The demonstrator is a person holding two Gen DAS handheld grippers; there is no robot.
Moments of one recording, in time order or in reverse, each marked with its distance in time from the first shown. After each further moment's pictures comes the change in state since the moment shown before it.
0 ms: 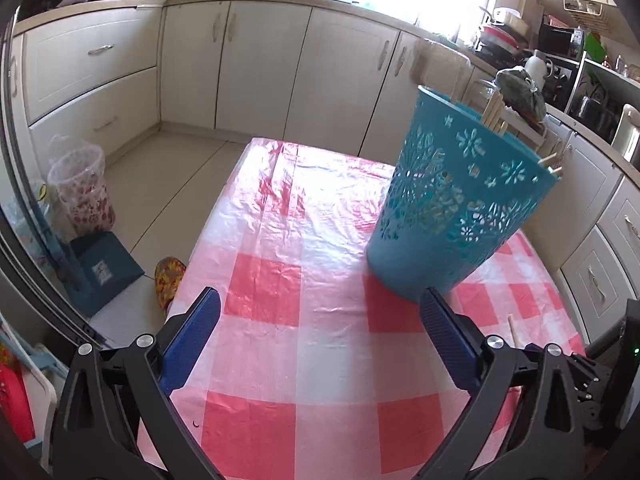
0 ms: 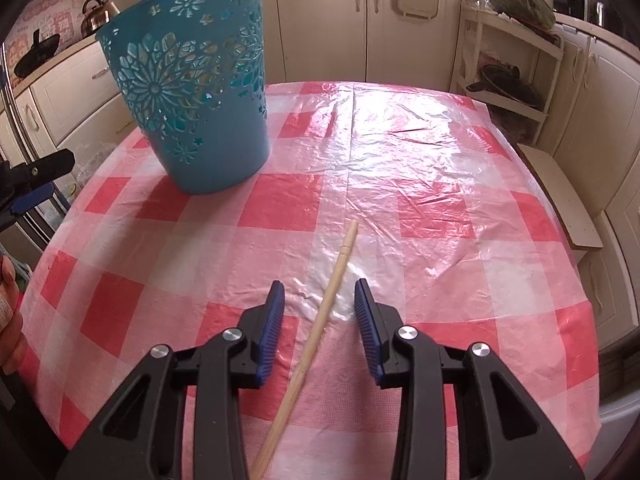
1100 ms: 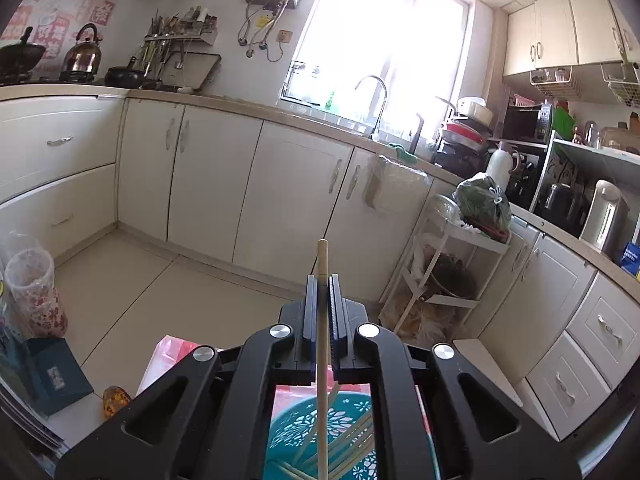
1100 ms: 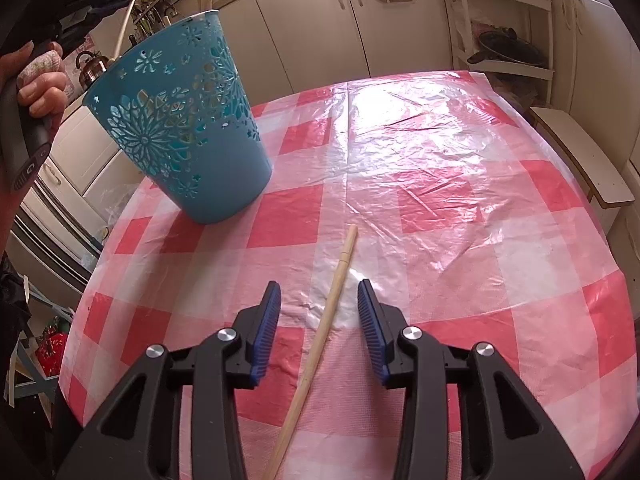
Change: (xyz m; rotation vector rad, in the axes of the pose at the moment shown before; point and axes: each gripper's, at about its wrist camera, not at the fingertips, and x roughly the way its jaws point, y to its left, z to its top) left arm -0.002 -0.100 0.187 -0.001 -0.356 -0.122; right arm 0.001 -0.026 0.002 0.180 -0.012 0.178
